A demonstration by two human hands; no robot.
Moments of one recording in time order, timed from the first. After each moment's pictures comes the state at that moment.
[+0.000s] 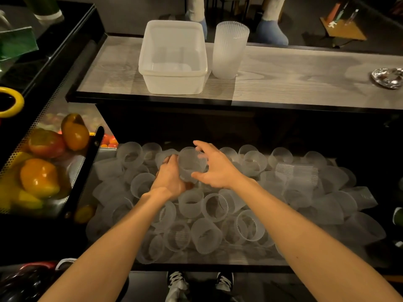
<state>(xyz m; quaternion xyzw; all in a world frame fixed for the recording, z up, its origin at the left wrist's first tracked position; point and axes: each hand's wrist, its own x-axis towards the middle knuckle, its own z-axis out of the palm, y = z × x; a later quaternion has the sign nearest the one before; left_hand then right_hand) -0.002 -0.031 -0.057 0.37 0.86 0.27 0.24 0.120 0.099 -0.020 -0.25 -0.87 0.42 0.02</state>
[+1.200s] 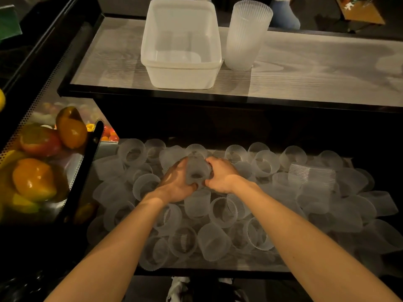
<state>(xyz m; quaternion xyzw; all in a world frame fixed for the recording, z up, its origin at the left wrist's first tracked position) -0.026 -0.023 -0.100 0.41 0.82 0.25 0.32 0.094 0.110 -0.065 -0.34 -0.86 0.36 -0.13</state>
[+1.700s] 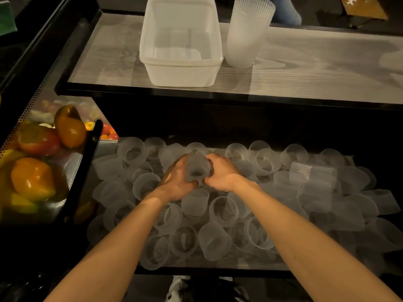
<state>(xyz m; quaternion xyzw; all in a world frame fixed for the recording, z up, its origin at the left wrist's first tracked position) -0.025 -0.020 -0.100 0.39 0.82 0.28 0.33 0.093 0.109 -0.065 -0.36 -0.84 0.38 -0.11</state>
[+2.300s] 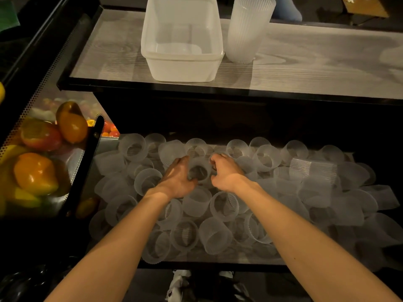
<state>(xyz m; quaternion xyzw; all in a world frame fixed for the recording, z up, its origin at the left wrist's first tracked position) -0.020 -0.023 -0.089 0.37 0.84 0.19 0.35 0.105 0.103 -0.070 -0.38 -0.86 0.31 -0.14</state>
